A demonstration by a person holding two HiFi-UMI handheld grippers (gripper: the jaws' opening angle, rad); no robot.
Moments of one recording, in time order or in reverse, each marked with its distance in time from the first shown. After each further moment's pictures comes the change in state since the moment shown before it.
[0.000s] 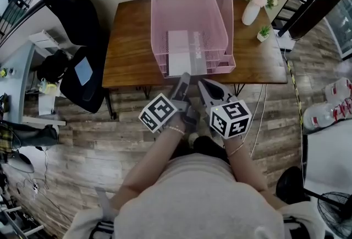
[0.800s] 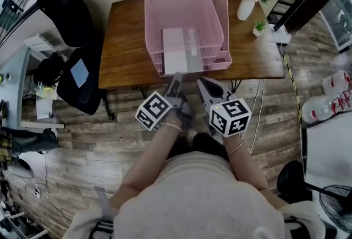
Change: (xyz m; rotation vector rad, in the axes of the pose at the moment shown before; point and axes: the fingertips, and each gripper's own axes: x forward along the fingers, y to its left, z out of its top) left arm 0.004 0.022 0.004 -0.032 -0.013 0.035; right arm -0.005 -0.008 -0.005 0.020 0.000 -0.028
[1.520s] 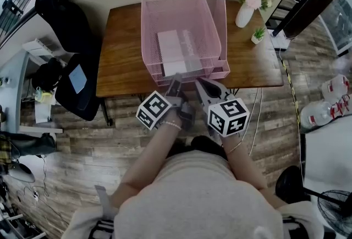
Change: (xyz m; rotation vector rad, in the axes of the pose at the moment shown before) left arm 0.038 -0.004 0.007 -0.043 -0.007 -0.022; right arm 0.022 -0.021 0.018 -0.015 -0.014 0.011
